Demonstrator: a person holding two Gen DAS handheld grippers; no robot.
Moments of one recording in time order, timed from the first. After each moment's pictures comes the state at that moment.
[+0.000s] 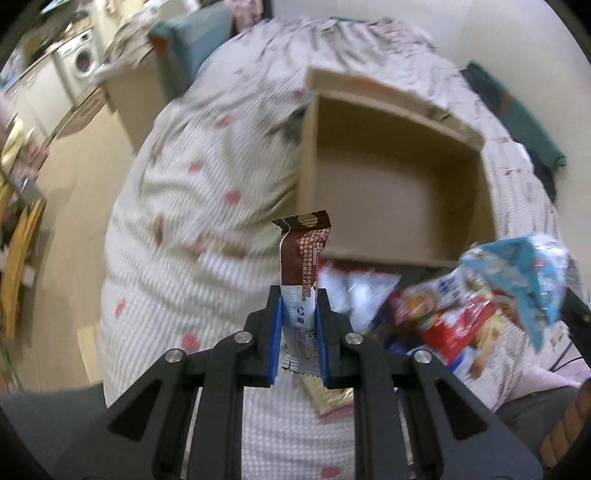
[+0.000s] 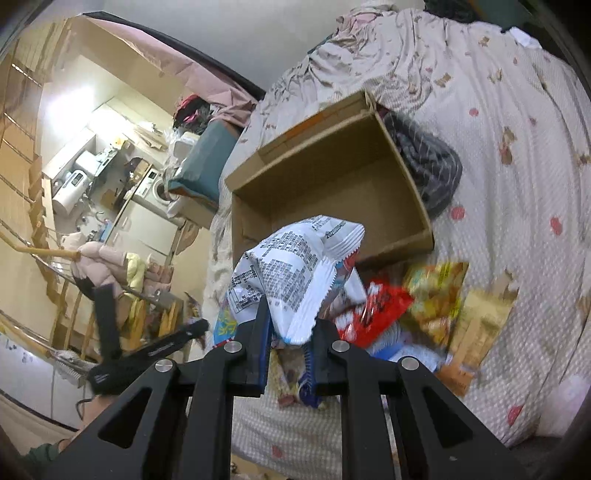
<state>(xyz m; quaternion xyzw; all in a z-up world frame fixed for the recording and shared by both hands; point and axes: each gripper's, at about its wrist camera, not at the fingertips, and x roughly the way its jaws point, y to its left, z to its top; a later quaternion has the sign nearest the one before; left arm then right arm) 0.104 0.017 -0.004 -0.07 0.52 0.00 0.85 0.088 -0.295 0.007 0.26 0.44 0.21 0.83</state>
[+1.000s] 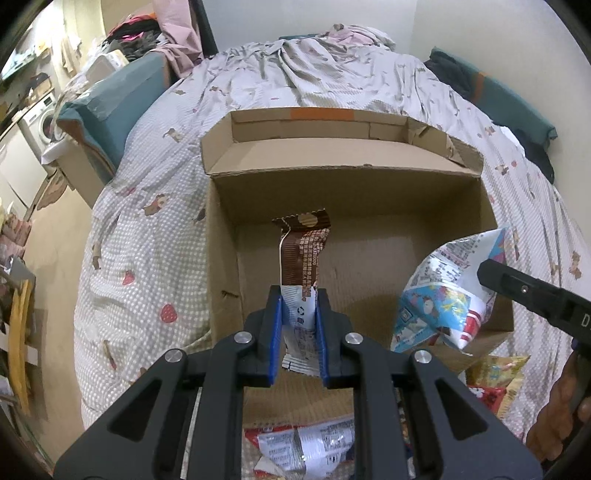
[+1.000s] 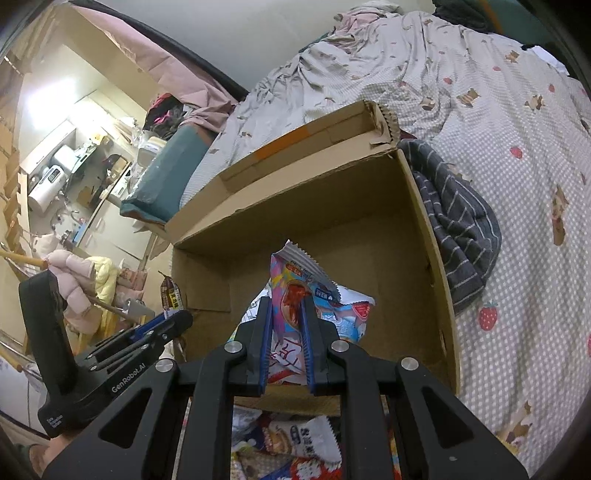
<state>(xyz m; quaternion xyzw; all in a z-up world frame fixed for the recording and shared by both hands) 0.231 -0.045 -0.032 0.01 0.48 -0.04 0.88 0.222 -0.271 -0.044 0.22 0.45 0.19 0.84</state>
